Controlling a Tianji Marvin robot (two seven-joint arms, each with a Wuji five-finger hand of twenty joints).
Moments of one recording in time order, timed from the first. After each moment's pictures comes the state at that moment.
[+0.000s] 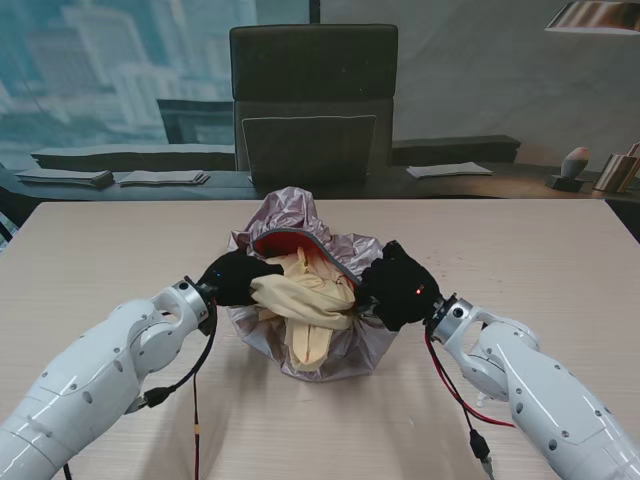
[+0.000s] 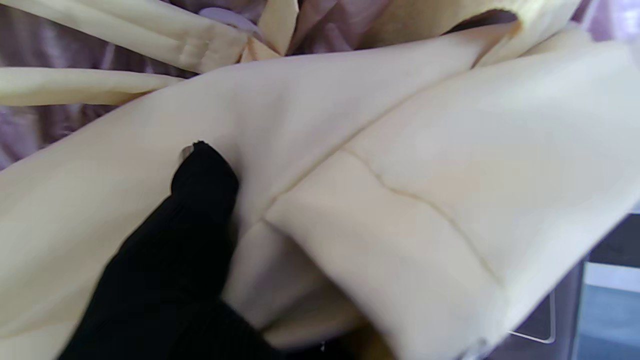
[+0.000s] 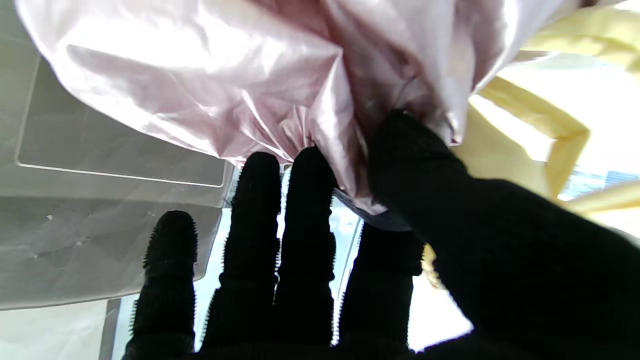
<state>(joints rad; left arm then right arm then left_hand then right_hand) 1.16 -1.06 -0.95 -1.23 0.95 -0.37 0.15 -1.36 -1.01 1.06 -1.42 -1.30 -0.43 -0.48 0.94 -0.38 0.34 -0.17 0.42 -0.24 1.10 0.97 0.85 0.05 0.63 1.08 0.70 0.18 0.88 0.88 0.36 0.21 1.05 0.50 0.52 -0.95 1.36 -0.36 1.02 -0.38 0.95 0.66 0.92 -0.04 0.80 0.55 0.75 -0.04 0.82 0.45 0.14 0.21 1.23 0.43</state>
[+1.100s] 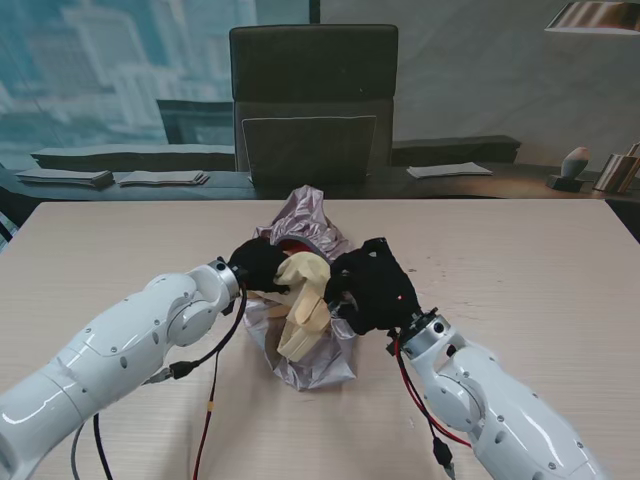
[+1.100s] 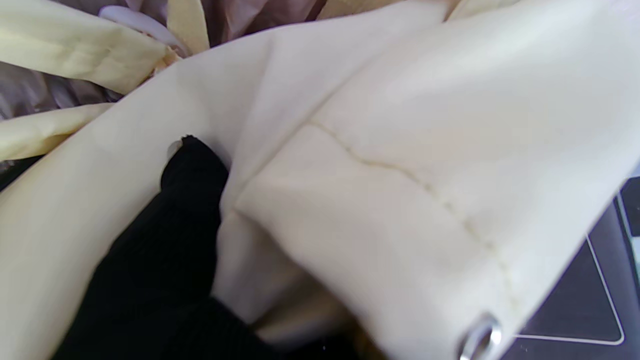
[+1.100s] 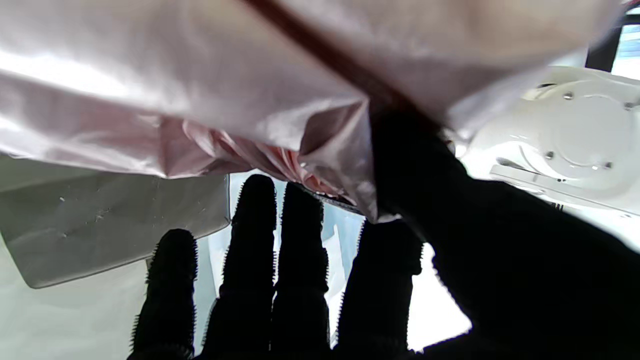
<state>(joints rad) 0.92 -1.08 -0.63 -1.12 0.95 -0.19 0.11 -1.47 -1.09 1.03 -1.58 -1.09 -0.29 -0.51 0.92 -0.40 0.32 -0.17 0.50 -0.19 1.06 0.89 0.93 0.10 0.74 0.99 0.79 0.21 0.97 0.93 0.40 0.24 1.21 0.58 0.53 -0.91 1.32 -0.36 1.02 -0.37 0.90 0.70 0.70 0.00 0.83 0.43 0.58 -0.03 0.73 0.45 -0.01 0.19 1.20 0.41</state>
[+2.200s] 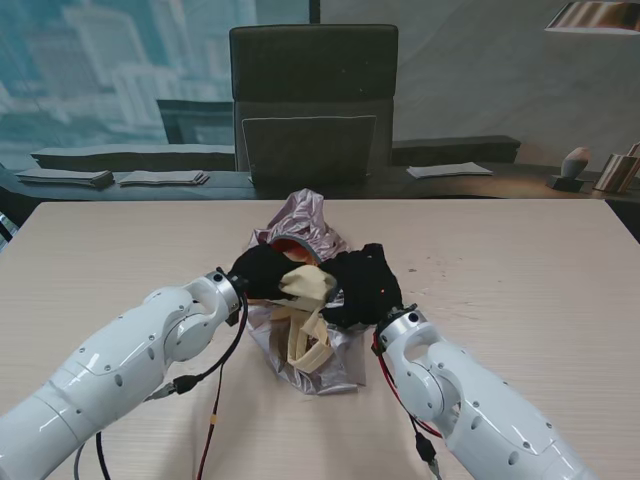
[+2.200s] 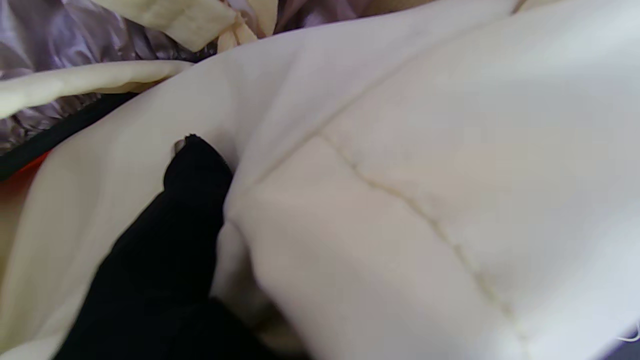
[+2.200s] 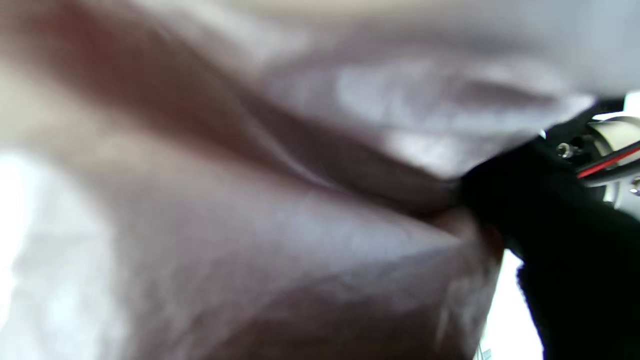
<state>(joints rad) 1.02 -1.08 -0.72 -1.19 0.94 -0.25 0.17 -1.37 -1.12 0.89 -1.51 -0.92 -0.01 -0.35 0.92 -0.40 0.32 -0.16 0.51 -0.18 1.06 0.84 0.94 0.12 0.75 0.97 0.82 0.24 1.02 0.94 0.40 0.24 1.21 0.58 0.25 -0.85 1.17 -0.23 0.59 -0.01 0.69 0.40 0.62 0.13 0.76 0.37 0.51 0.06 0.69 0.42 -0.08 0.20 1.05 0.42</state>
